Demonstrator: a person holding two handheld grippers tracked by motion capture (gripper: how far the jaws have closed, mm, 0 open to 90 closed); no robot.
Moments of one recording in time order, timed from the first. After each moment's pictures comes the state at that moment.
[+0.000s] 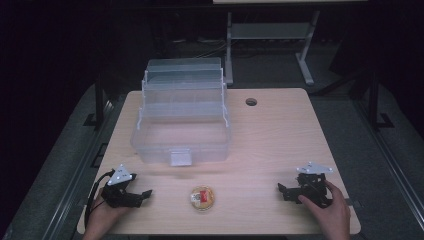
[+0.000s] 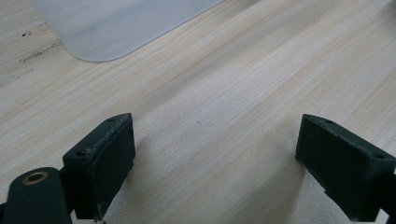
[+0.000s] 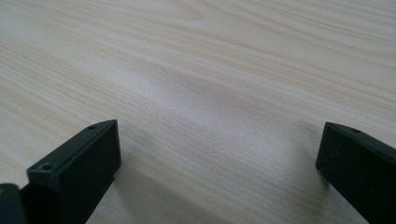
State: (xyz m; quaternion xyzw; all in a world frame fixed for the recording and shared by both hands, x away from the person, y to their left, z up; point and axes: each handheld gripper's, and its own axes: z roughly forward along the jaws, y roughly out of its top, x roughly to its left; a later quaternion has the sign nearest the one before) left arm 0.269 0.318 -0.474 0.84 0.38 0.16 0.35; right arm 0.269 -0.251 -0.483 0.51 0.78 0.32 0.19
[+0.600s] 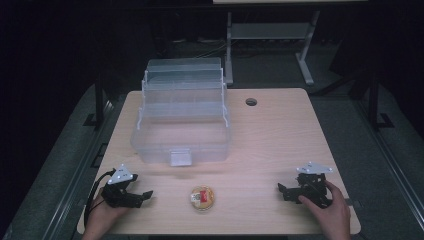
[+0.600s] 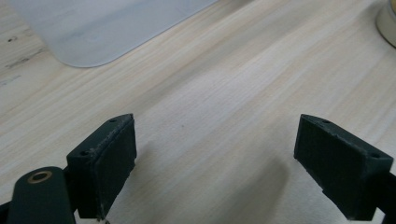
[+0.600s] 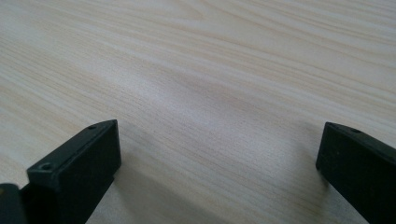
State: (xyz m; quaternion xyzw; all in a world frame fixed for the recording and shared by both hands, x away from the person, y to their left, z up) left arm 0.267 0.313 -0.465 0.85 0.37 0.14 0.35; right arm 0.270 -0.251 -0.483 0.51 0.78 0.32 0.19
